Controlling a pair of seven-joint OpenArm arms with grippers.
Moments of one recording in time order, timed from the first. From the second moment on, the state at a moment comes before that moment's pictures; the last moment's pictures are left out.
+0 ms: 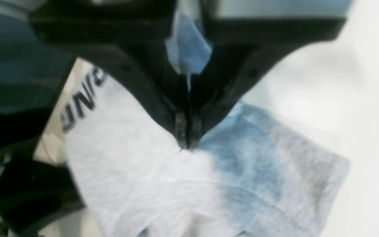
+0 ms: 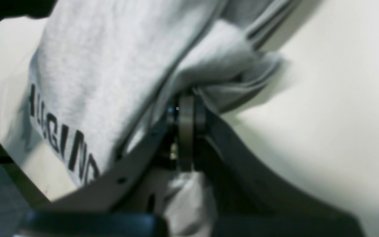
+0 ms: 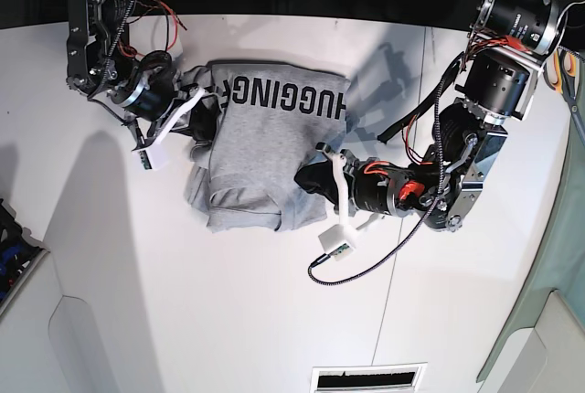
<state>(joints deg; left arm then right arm) -20.9 -15.5 22.8 63.9 -41.4 -39.0 51.4 -5.3 5.3 5.4 80.3 26.0 30.5 -43.1</state>
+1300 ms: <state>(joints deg) 36.9 -18.7 3.5 70.1 -26.0 -33.3 48.3 -40.3 21.0 2.7 76.0 32.2 29.7 -53.5</state>
